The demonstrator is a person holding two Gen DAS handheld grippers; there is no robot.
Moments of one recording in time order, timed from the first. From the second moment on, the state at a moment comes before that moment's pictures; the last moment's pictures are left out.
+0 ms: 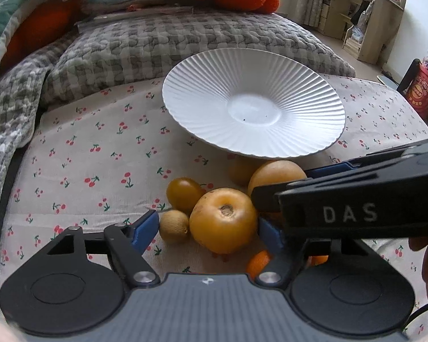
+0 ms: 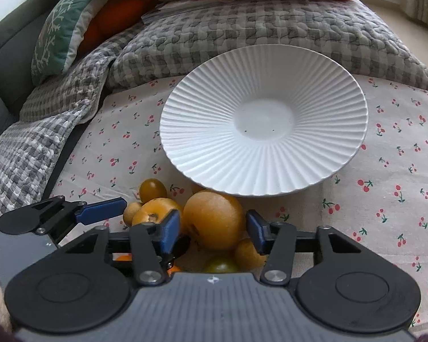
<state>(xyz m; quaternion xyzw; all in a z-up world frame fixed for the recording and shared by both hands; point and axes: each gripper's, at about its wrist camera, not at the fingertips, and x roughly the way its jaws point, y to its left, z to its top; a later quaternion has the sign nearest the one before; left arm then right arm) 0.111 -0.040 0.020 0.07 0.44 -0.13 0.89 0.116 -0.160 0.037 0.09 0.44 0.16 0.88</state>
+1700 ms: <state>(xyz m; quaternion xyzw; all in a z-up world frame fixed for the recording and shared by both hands) 0.106 -0.035 0.015 0.06 0.44 -0.16 0.88 0.106 -0.155 0.044 0.07 0.43 0.16 0.88</state>
